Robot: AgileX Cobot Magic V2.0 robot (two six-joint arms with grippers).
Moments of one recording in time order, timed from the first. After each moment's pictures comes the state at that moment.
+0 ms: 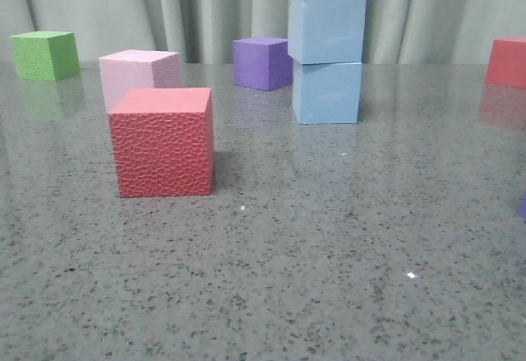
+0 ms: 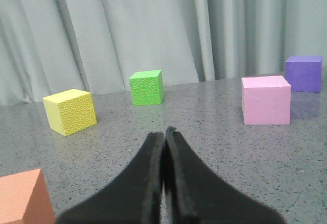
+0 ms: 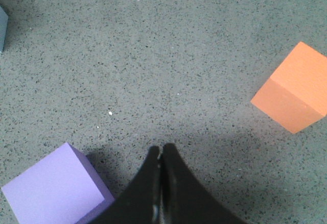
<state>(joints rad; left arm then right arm) -0.08 0.00 0.00 0.02 0.00 0.11 0.05 0.75 -0.87 -0.12 0.93 0.20</state>
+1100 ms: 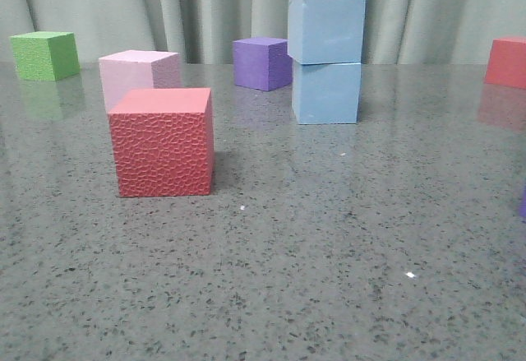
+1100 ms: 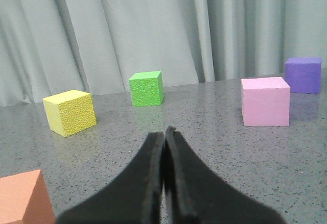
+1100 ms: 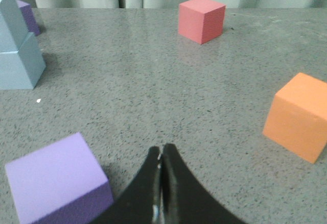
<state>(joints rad) -0.08 0.00 0.00 0.02 -0.01 0.10 0.07 0.18 -0.35 -0.14 0.53 0.20</state>
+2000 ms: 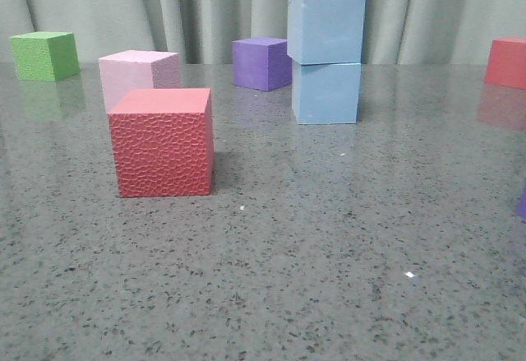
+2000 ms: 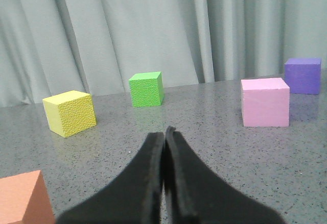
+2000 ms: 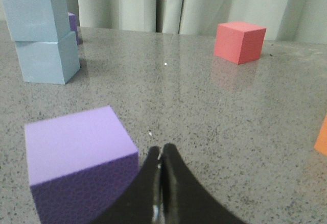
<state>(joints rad) -0.08 0.00 0.00 0.02 -0.01 0.10 0.13 -0.01 -0.02 -0.08 0.20 0.10</state>
